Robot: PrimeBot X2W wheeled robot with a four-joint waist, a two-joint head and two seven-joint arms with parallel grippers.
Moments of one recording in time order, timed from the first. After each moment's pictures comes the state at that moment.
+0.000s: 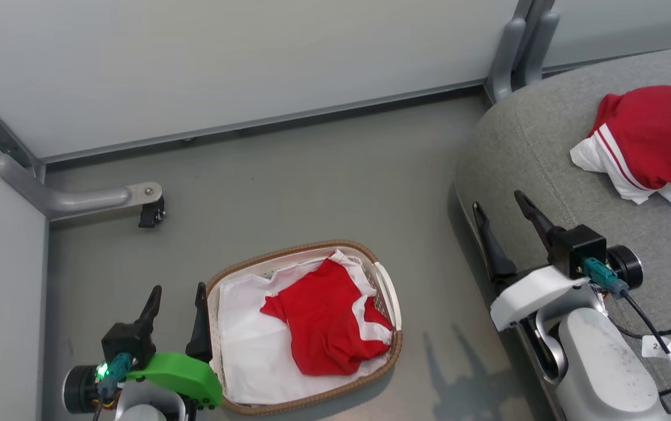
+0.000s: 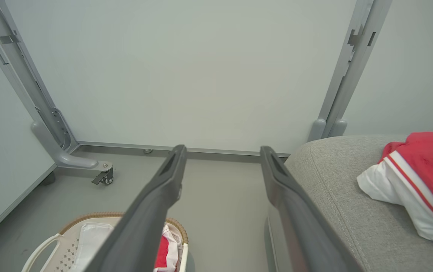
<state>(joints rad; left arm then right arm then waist) -0.14 0.05 -0.09 0.47 -0.20 -0.09 -0.26 -0.34 -0.06 0.11 0.41 0.10 0.13 -0.26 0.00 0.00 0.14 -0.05</state>
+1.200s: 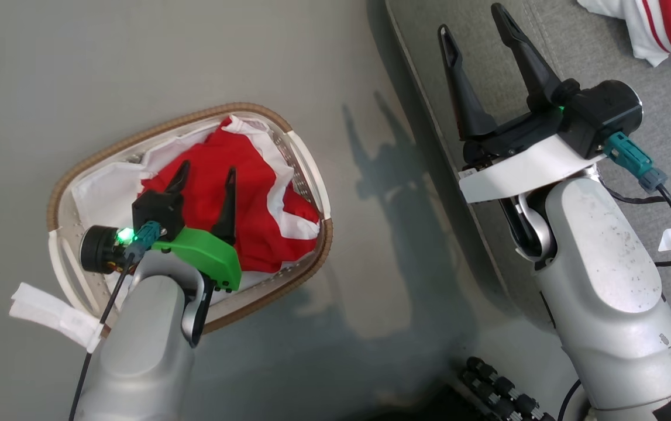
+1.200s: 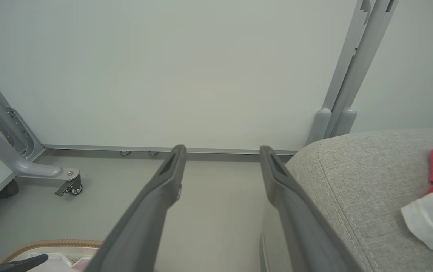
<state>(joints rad) -0.57 0.06 -0.25 0.71 -0.19 -0.13 -0.26 -0.67 -0.05 0.22 0.21 0.21 0.13 -0.26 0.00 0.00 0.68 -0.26</state>
